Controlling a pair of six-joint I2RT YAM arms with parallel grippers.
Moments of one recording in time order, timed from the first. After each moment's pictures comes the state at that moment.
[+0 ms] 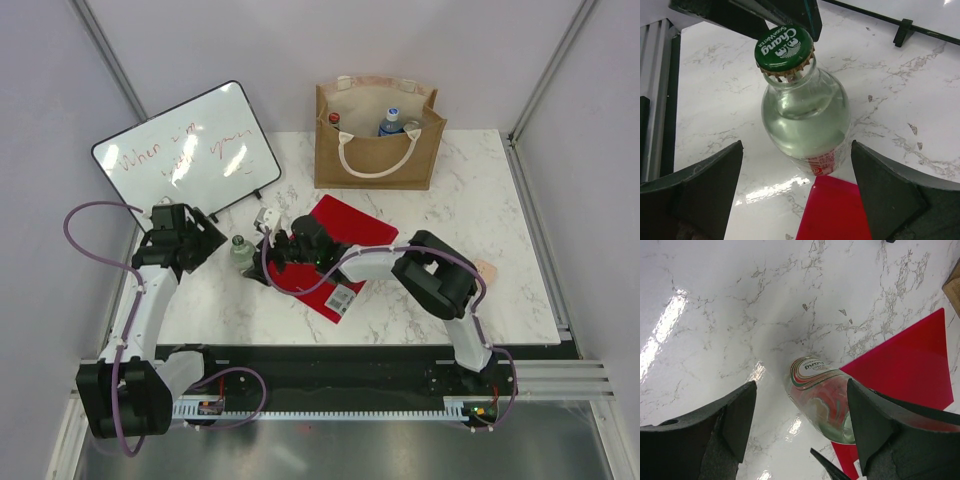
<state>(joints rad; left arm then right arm) 0.07 1.06 0.79 -0.57 0.01 -0.67 0.95 2.06 1.23 0.59 -0.40 0.08</state>
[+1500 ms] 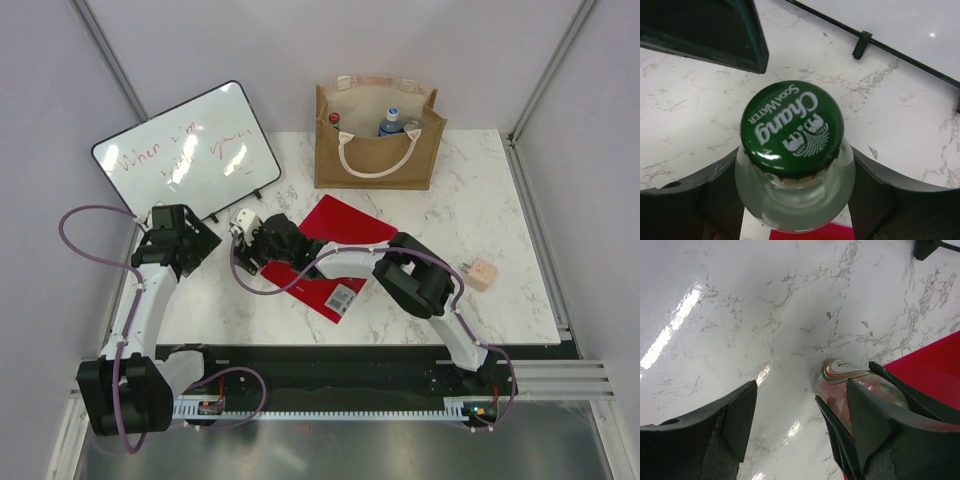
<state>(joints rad) 0.08 1.07 0.80 -0.60 -0.08 -0.71 1.01 2.23 1.50 0.43 -0.16 -0.10</state>
